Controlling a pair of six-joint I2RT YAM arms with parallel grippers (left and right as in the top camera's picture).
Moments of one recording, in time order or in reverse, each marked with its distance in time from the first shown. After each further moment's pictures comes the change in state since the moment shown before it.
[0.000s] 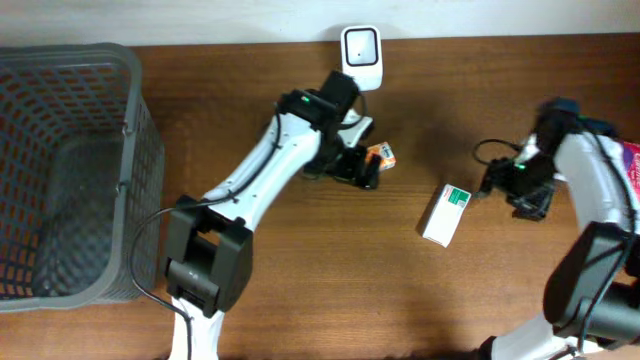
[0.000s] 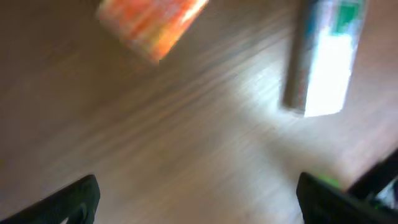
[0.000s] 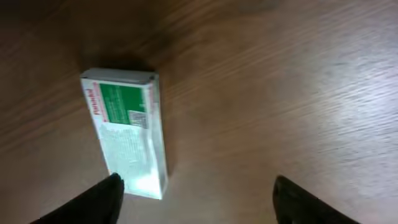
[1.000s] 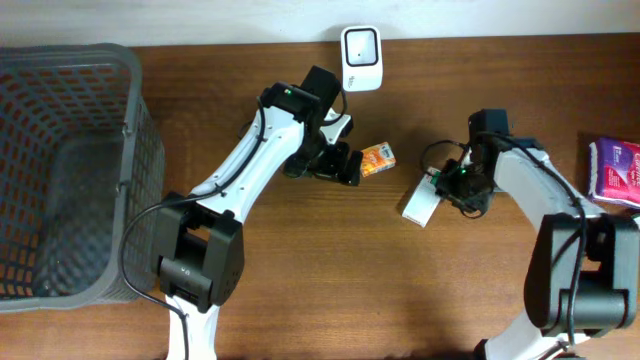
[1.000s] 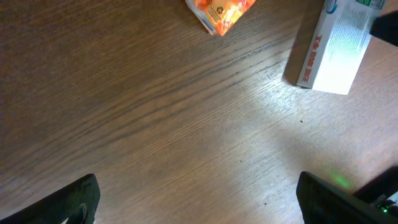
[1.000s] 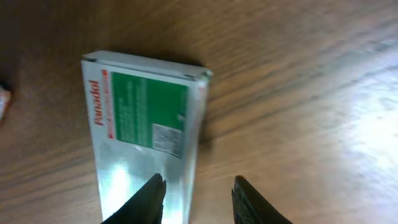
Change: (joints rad) left arm 0.075 0.000 0.000 -0.090 -0.039 0.000; right arm 0.274 0.019 -0.206 0.406 0.011 0.272
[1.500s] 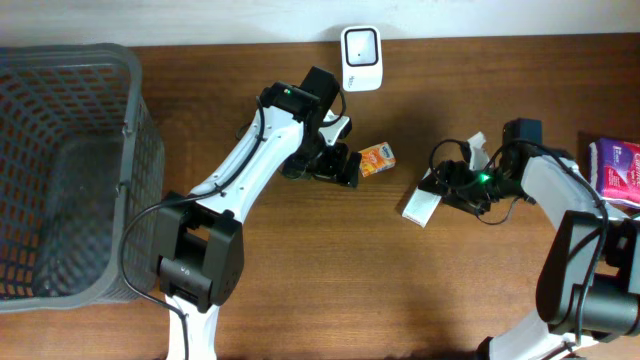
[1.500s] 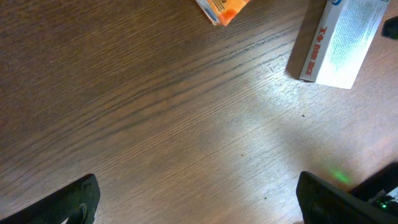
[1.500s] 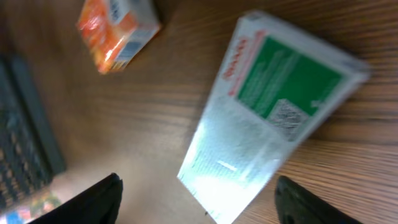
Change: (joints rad) left arm 0.003 0.000 0.000 -0.023 0.000 0.000; right arm -0.157 0.000 -0.045 0.024 -0.510 -0.391
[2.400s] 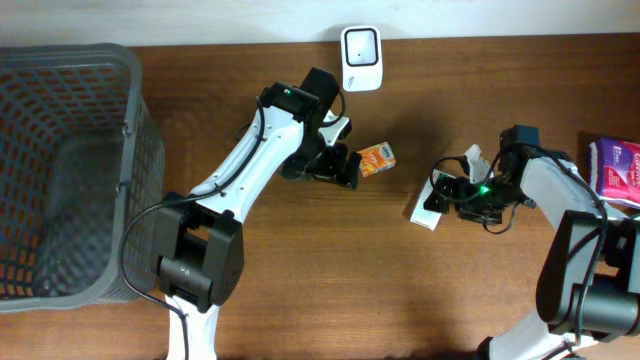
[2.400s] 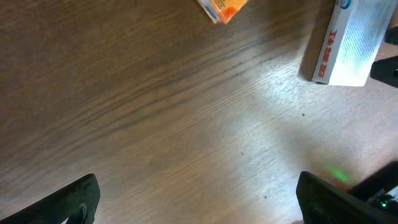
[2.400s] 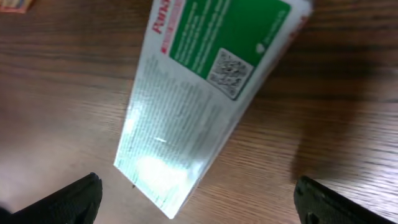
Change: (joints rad) left arm 0.000 0.000 0.000 -0.005 0.000 0.000; right arm 0.001 0.000 -0.018 -0.090 0.208 -0.190
